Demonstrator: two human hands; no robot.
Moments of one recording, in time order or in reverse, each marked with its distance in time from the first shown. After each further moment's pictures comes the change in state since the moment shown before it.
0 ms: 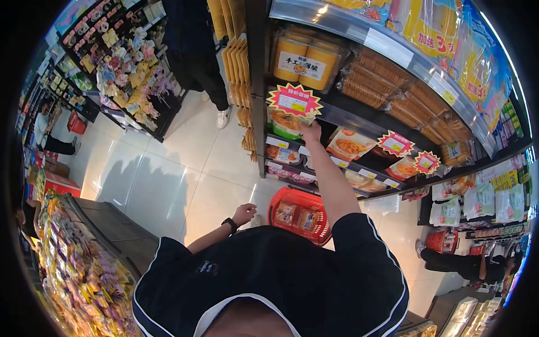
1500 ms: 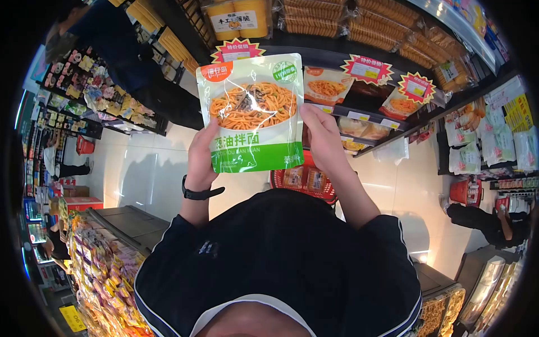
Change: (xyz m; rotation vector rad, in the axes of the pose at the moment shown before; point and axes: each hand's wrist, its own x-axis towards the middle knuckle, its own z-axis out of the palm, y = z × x) left_hand -0.095 0.402 -0.040 -0.935 -0.096 0.117; right_hand -0.295 -0.108 -0.172 0.653 -0.372 -0.131
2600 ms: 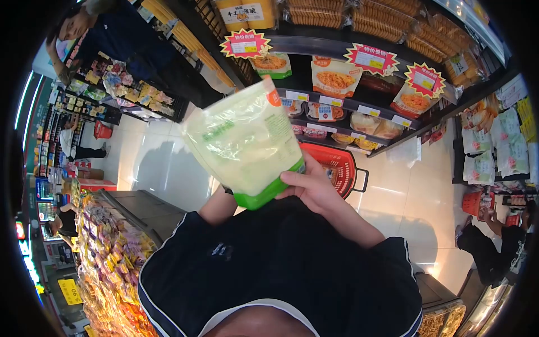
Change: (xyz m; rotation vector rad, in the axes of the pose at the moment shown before) left_hand -0.004 -0.101 0.031 -0.396 -0.617 0.144; right_hand -0.100 0.038 -0.030 0.319 -0.269 0.382
